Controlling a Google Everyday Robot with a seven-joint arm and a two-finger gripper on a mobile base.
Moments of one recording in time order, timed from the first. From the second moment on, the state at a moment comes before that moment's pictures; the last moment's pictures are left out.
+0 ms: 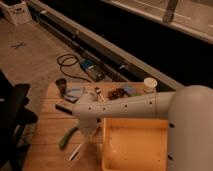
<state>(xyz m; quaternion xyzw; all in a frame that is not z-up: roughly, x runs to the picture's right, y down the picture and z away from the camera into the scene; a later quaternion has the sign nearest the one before) -0.092 0.243 0.778 -0.33 -0.23 -0.45 0.80</state>
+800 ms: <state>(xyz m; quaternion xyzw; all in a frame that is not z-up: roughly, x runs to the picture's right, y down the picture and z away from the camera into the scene) -0.132 0.248 0.765 -0.28 -0.27 -0.46 0.80</state>
